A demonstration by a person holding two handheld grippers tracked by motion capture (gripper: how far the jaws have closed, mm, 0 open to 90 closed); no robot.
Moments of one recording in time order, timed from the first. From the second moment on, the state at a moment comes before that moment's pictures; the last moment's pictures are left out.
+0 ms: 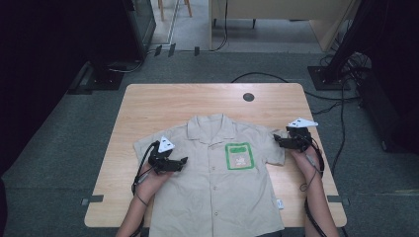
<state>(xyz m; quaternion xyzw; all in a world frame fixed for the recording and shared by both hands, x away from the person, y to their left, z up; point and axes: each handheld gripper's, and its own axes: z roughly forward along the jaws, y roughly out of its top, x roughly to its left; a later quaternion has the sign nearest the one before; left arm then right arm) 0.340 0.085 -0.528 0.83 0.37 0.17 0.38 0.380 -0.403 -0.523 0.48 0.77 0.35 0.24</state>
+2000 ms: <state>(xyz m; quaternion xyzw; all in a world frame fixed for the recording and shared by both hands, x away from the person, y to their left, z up) 0.340 0.086 -0.528 0.83 0.37 0.17 0.38 0.349 -0.340 -0.469 0.41 0.78 0.39 0.26</state>
